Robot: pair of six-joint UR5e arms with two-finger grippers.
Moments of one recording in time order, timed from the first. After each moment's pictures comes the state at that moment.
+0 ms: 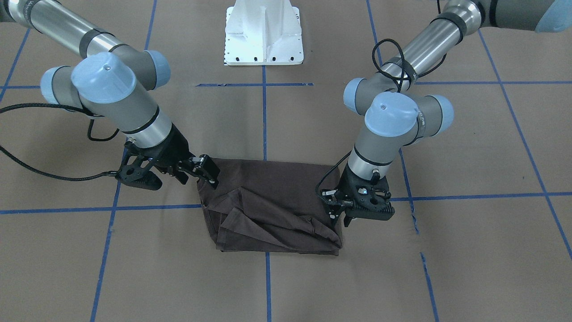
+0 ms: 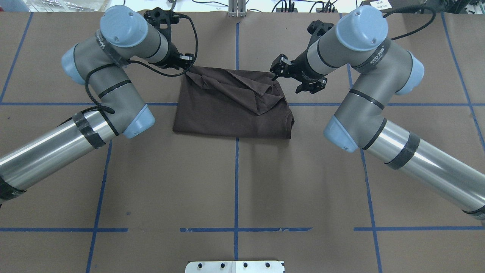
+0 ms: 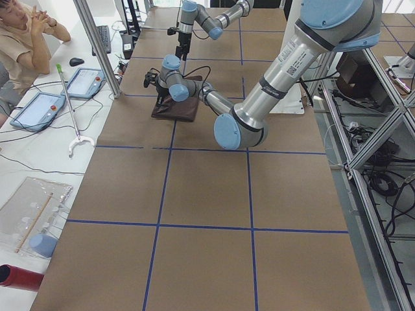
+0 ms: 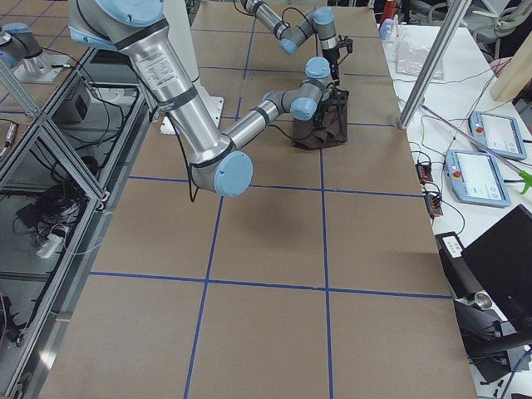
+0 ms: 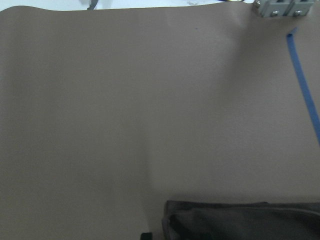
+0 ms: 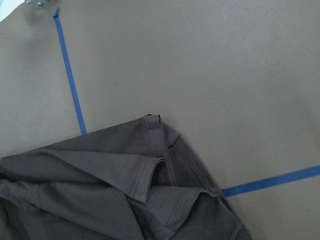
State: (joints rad) left arm -0.81 -2.29 -1.35 -2.09 -1.90 -1.01; right arm 0.76 -0.93 1.53 -1.14 2.00 1.53
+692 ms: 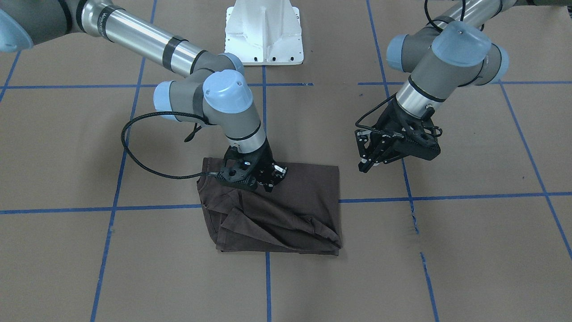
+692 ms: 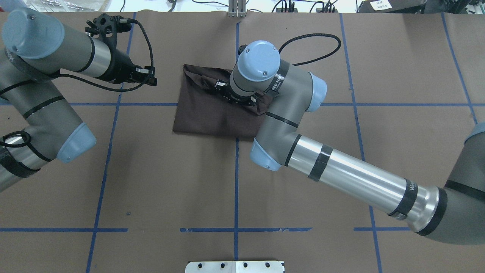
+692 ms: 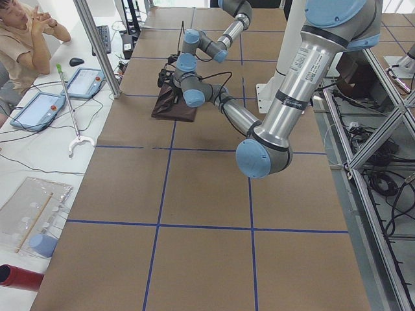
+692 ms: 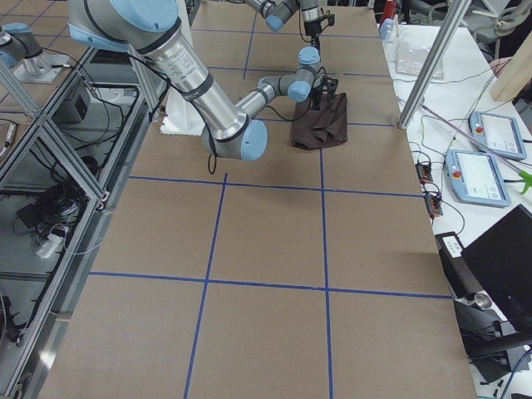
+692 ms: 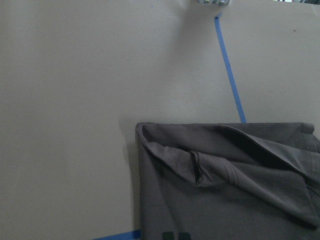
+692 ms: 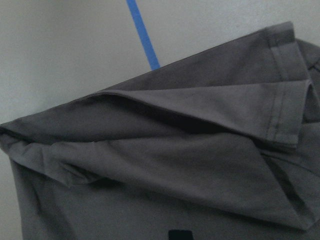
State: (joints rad) left arm -0.85 -2.02 -1.72 -2.09 -2.04 -1.04; right arm 0.60 -0.64 1.18 -1.14 1.82 1.58
